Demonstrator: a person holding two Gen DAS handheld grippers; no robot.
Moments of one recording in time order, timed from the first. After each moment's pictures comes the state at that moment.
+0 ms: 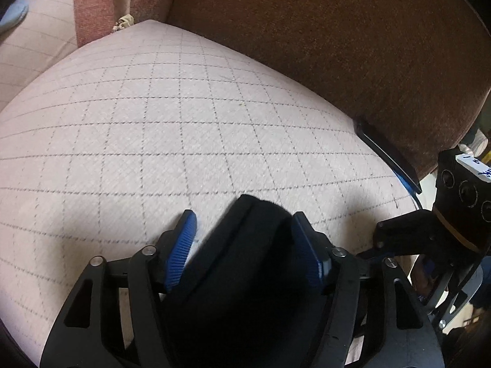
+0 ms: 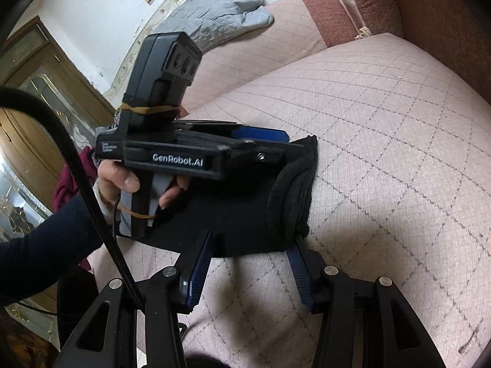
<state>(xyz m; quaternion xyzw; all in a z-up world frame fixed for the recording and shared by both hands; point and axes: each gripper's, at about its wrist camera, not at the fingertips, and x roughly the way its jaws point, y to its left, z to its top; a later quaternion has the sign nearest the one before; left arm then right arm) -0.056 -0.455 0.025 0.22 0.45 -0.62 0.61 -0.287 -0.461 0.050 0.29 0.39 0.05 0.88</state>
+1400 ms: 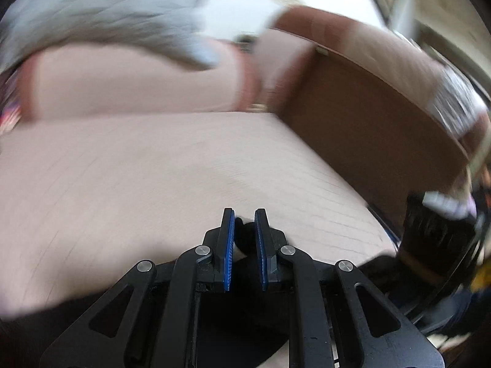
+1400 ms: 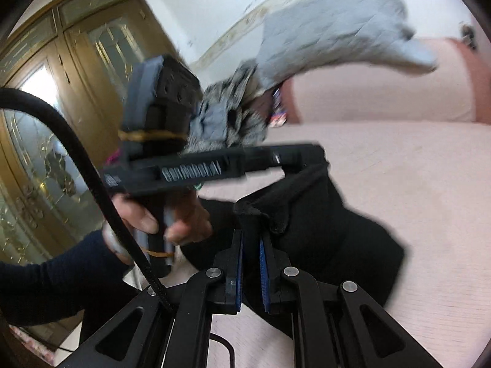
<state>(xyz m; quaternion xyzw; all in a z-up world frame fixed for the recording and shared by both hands) 0.035 -0.143 0.117 -0.01 0.39 -0.49 0.78 -0.148 -0.235 0.135 0.20 0.34 0.21 0.90</state>
